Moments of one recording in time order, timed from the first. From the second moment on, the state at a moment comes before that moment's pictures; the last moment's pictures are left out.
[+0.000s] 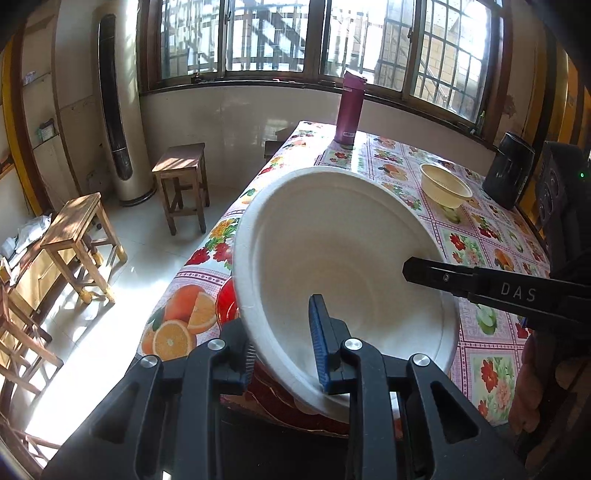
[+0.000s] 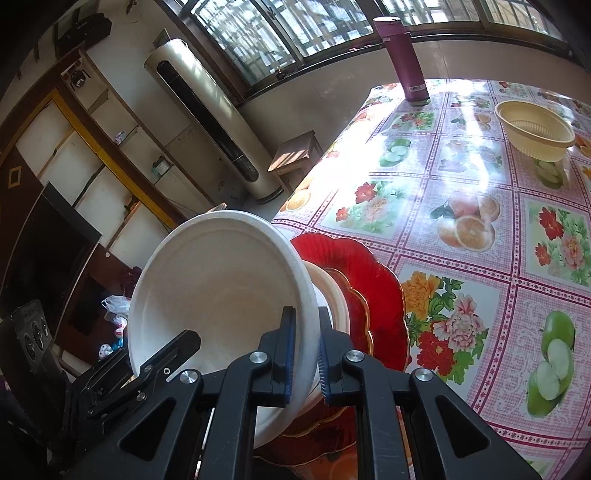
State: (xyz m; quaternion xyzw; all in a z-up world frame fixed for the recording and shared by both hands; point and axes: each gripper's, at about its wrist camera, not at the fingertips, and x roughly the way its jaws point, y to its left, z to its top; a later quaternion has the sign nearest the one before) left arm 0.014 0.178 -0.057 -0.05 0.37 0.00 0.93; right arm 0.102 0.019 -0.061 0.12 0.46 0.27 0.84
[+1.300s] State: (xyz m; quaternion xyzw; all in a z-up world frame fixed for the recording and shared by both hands) left arm 0.016 0.024 -0.004 0.00 0.30 -0.18 0.94; right arm 0.173 -0.276 -0.090 0.37 0.33 0.14 0.85
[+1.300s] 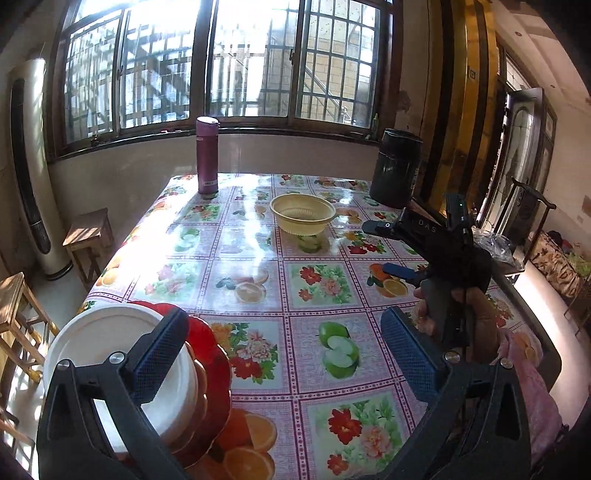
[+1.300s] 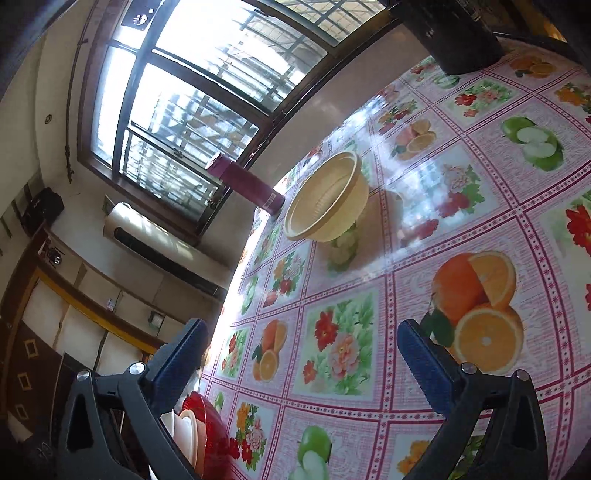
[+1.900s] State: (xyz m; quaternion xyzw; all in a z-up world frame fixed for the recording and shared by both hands) left arm 0.161 -0.056 -0.024 -0.10 0.33 -0.10 0.93; right arm 0.225 -0.378 -0.091 0.36 0.28 0.09 0.88
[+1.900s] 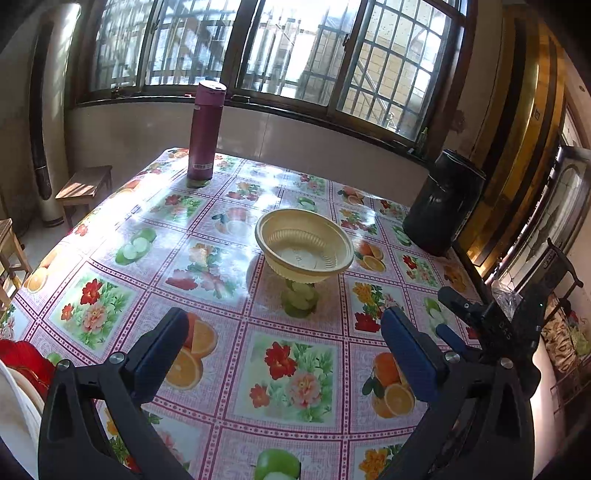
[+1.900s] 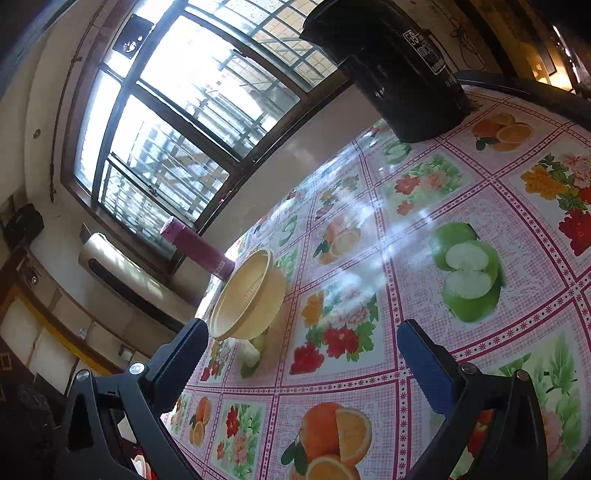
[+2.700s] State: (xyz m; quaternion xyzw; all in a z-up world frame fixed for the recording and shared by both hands) left arm 0.296 -0.038 -0.076 -0.16 0.36 0.04 0.92; right arm 0.306 -0.344 -0.079 0.34 0.31 0.15 0.87
